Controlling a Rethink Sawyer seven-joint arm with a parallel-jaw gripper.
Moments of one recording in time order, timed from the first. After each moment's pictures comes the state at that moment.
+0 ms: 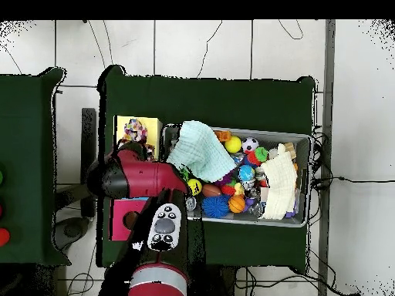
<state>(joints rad) 0.16 -0.49 -0.13 1.58 0.14 0.11 1.92</state>
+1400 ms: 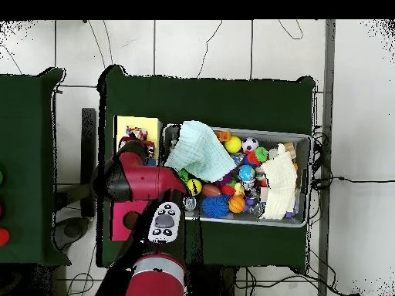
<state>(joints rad) 0.17 -0.44 -0.14 1.58 0.14 -0.07 1.92</state>
